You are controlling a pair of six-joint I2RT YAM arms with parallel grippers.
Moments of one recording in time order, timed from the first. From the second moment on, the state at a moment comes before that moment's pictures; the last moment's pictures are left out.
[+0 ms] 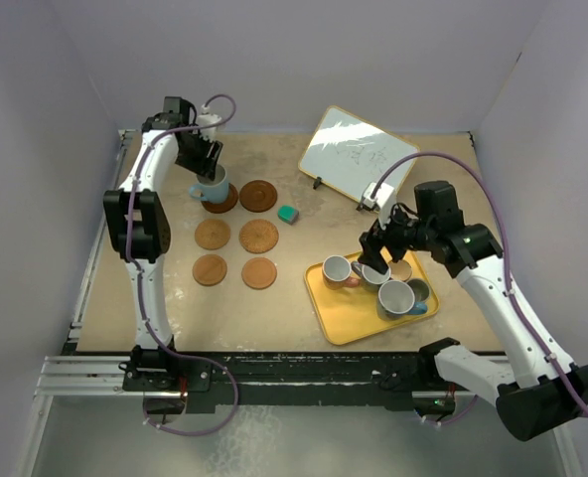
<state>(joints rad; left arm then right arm) -0.03 2.31 2.17 -0.94 0.26 0.40 0.34 1.04 1.09 -0.79 -0.48 -0.41</state>
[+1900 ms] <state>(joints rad) -0.04 1.43 1.27 -0.43 0.55 0.27 0.34 1.07 0.89 -1.10 -0.17 -0.85</state>
